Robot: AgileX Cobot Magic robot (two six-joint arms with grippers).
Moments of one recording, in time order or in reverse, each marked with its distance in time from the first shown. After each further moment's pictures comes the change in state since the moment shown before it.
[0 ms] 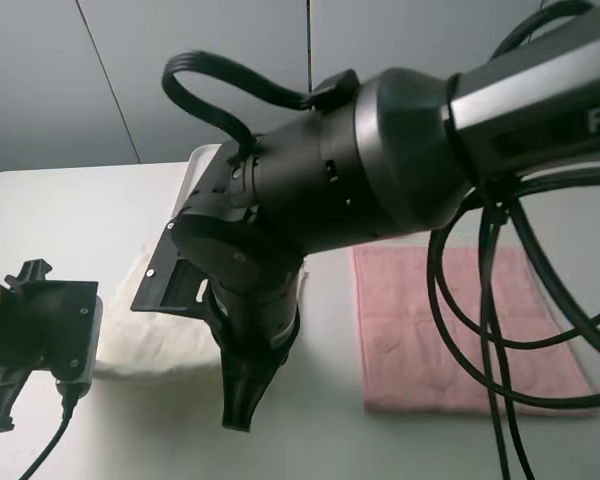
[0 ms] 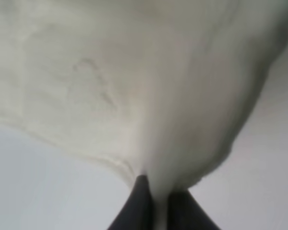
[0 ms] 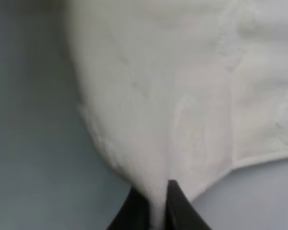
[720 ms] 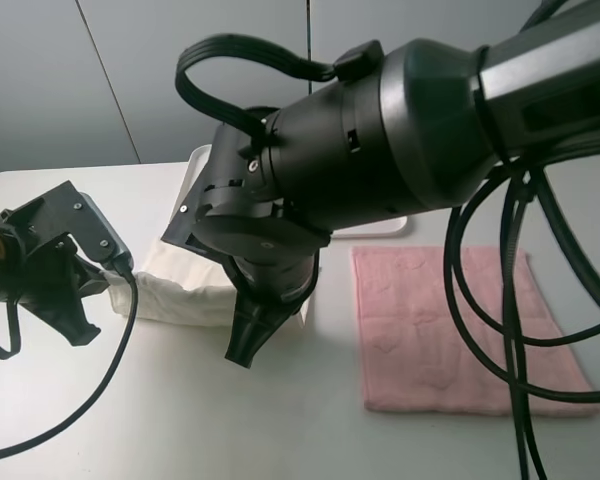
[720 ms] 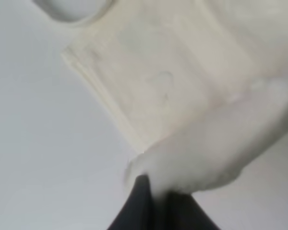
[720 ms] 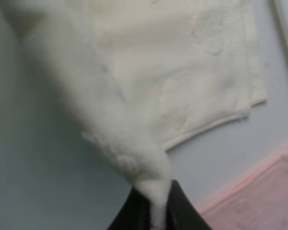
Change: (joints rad) left arm 0.000 -0.051 0.001 -0.026 -0.353 -0.494; right arm -0.015 -0.022 0.002 -0.321 0.020 0.454
